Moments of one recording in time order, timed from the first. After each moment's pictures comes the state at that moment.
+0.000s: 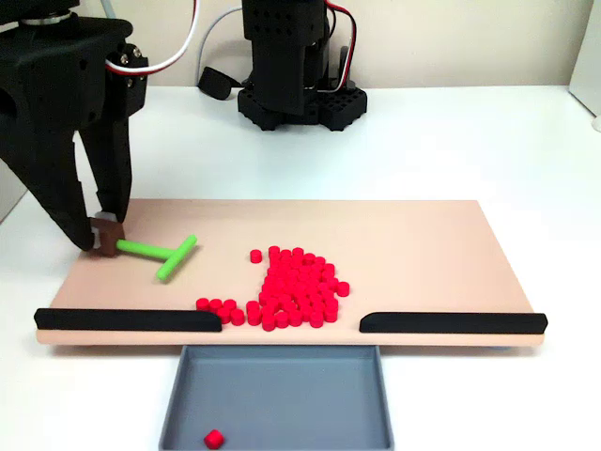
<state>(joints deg) 25.6 62.8 68.1 83.1 -184.2</state>
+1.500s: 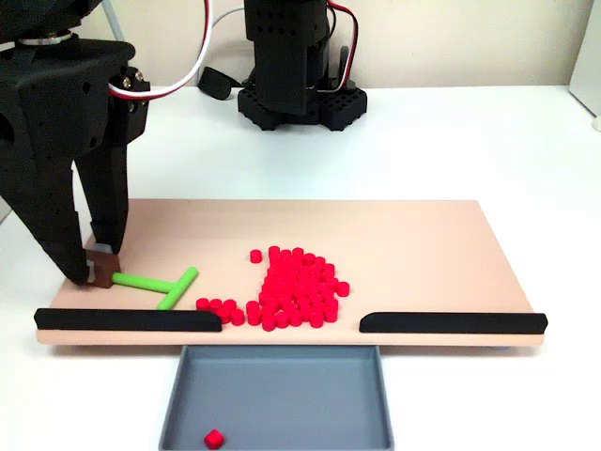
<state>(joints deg) 22.9 55.5 58.4 83.1 -184.2</state>
